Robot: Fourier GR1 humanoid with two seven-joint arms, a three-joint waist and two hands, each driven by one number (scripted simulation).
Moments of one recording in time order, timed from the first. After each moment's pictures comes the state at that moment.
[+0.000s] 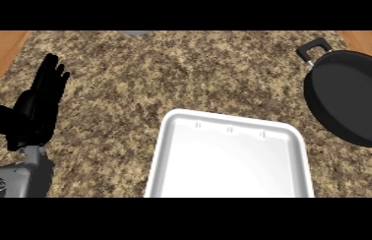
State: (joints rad) left arm -0.20 0.20 0.13 -1.67 0.06 0.12 0.26; right arm 0.19 -0.54 -0.43 -2.11 0.08 0.24 -0.01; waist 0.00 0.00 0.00
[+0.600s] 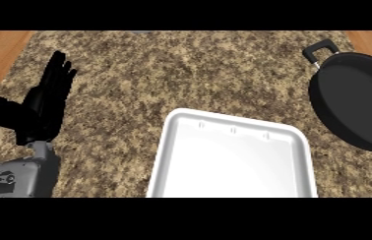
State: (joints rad) left arm -0.23 0.18 0.12 -1.63 0.05 0.12 0.24; right arm -0.08 -0.62 -0.42 -1.64 0.31 0.11 -0.17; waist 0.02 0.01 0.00
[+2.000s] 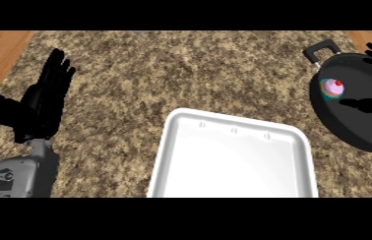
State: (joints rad) left arm -0.24 0.19 0.13 -1.62 0.06 0.10 0.24; right arm -0.66 -0.63 -0.46 -0.45 0.36 0.22 -0.66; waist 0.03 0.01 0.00
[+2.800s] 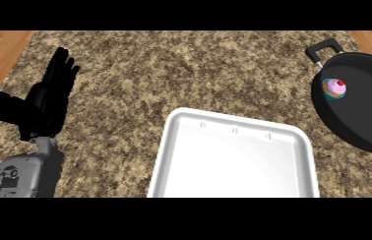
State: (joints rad) left arm -0.26 0.17 0.12 -1.61 0.05 0.11 0.23; right arm -0.64 -0.94 -0.62 -0.22 0.21 0.52 -0.66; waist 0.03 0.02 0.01
